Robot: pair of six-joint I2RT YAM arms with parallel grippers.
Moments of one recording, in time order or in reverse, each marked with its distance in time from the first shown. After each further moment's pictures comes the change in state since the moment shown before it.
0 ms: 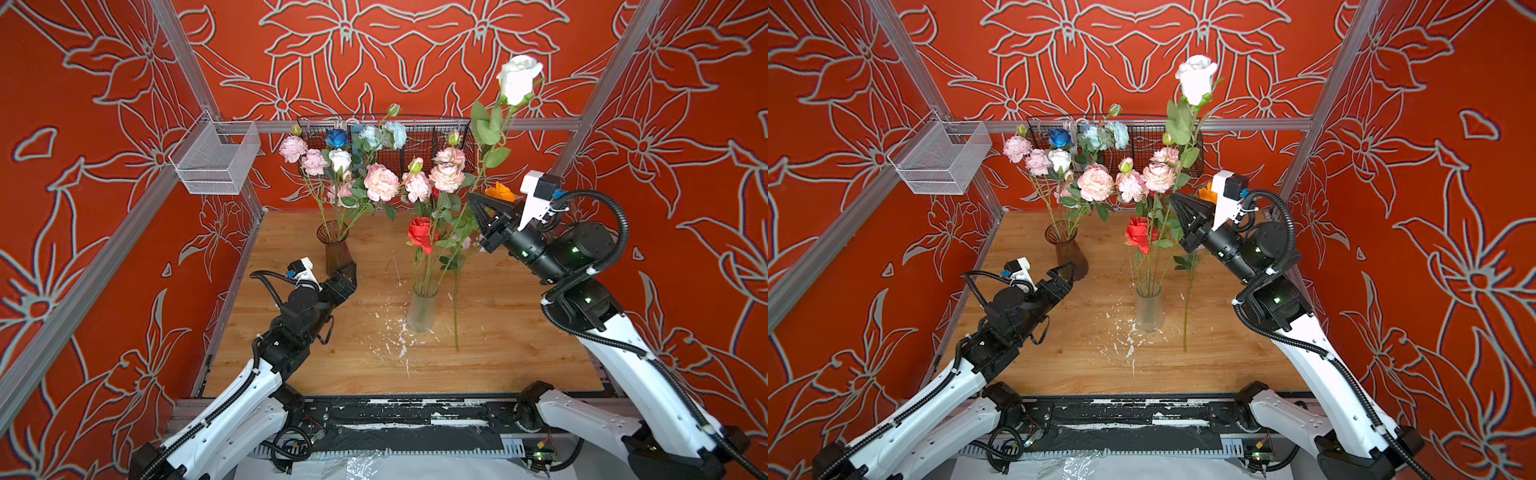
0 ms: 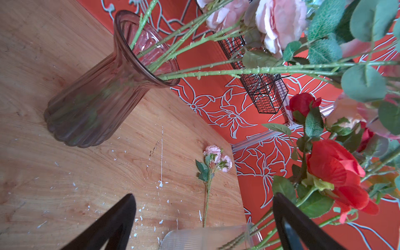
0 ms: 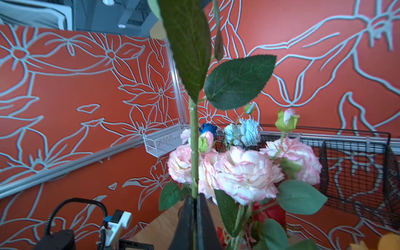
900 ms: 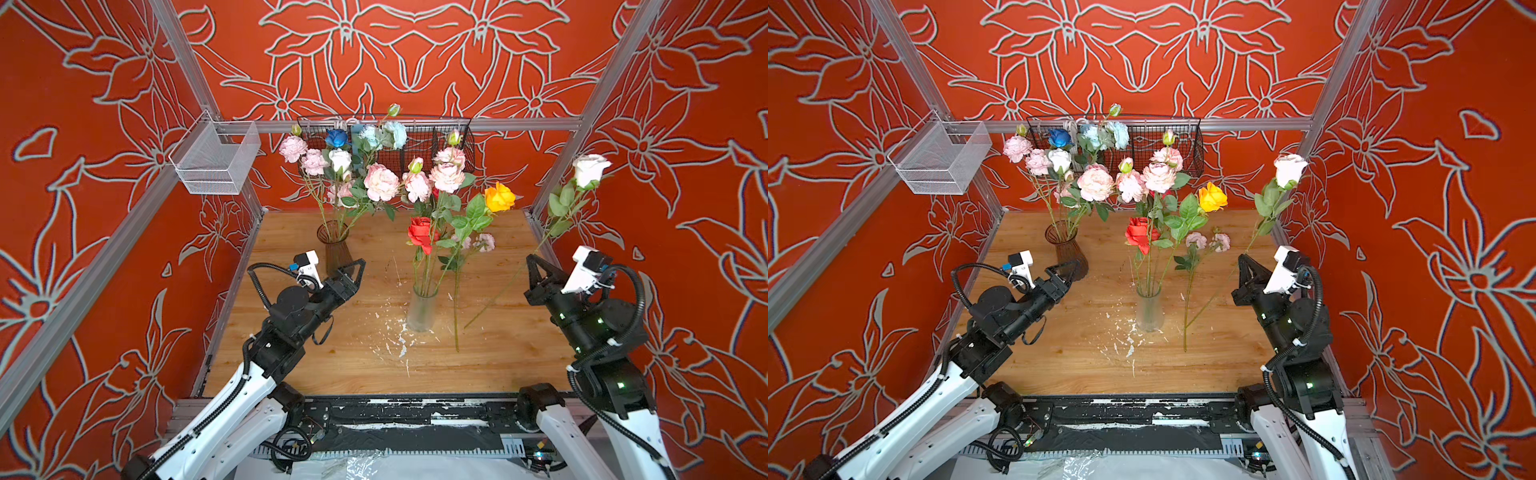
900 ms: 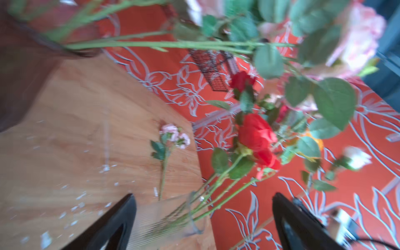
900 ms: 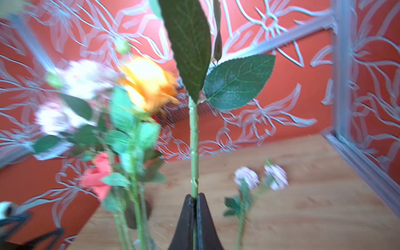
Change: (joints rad) left arm -0.018 -0.091 0.050 -0.060 0.171 -0.090; right arm -0.357 -0.553 -0.449 -0.288 0.135 0.167
